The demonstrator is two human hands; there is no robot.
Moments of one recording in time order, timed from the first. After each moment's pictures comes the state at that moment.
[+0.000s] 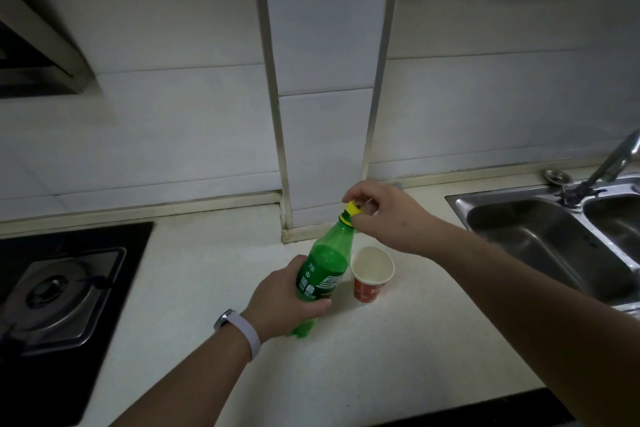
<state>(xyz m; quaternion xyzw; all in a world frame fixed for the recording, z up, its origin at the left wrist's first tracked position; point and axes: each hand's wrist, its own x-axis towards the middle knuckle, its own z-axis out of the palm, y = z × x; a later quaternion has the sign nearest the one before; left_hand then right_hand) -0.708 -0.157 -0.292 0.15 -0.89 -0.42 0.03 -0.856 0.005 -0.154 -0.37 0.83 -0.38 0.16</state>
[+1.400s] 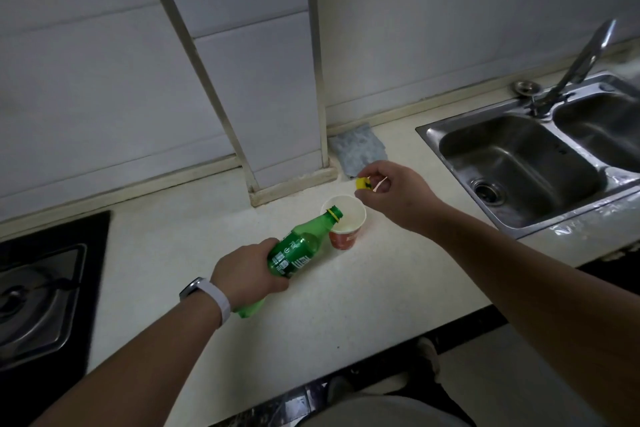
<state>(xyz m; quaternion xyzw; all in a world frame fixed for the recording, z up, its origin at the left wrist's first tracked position) -0.723 -0.167 -0.308 0.14 -0.96 -0.16 -0.15 -0.882 0.071 -0.246 -0.25 0.87 -0.41 0.11</state>
